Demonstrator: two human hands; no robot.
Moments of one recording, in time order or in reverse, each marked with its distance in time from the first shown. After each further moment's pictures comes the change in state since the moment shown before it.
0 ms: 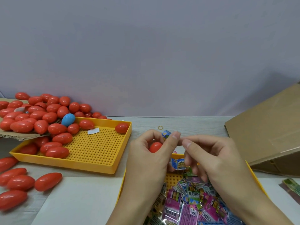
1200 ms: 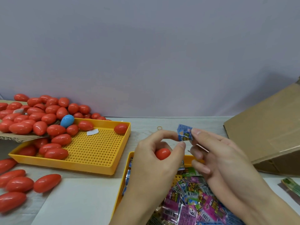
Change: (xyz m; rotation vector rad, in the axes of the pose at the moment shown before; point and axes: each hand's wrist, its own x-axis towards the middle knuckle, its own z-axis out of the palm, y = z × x) left_hand -0.006 0.003 0.002 0.115 -0.089 0.104; right_hand 0.004 -0.005 0.000 0.485 0.070 0.278
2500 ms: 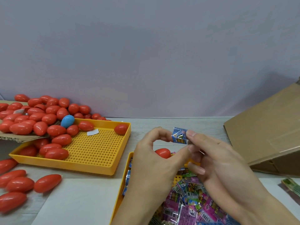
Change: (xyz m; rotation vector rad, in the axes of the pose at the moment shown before) left_hand 0.001 0.003 0.001 0.131 0.054 -0.063; right_hand -0.002 0.002 0.004 -0.024 -0.024 0.027
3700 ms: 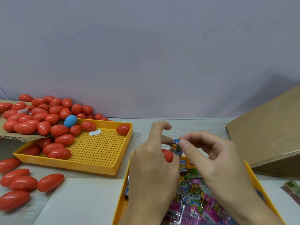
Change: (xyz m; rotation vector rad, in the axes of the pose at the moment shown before) left_hand -0.007 0.005 0.004 0.419 0.188 0.266; right_hand 0.000 0.010 -0.003 -0.575 0.065 -0.424
